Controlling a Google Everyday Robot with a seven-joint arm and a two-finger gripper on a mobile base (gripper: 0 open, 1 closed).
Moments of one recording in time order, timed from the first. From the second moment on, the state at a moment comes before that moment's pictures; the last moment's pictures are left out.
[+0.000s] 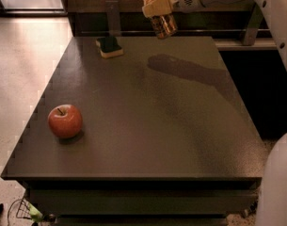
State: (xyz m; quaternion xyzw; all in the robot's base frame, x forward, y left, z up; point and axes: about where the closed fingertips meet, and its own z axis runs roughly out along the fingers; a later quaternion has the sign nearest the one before) arm 0.747 -0.050 1.004 -0.40 0.74 0.25 0.48
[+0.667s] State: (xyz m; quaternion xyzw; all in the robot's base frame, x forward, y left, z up) arm 0.731 -0.025 0.983 -0.51 0.65 0.22 0.53
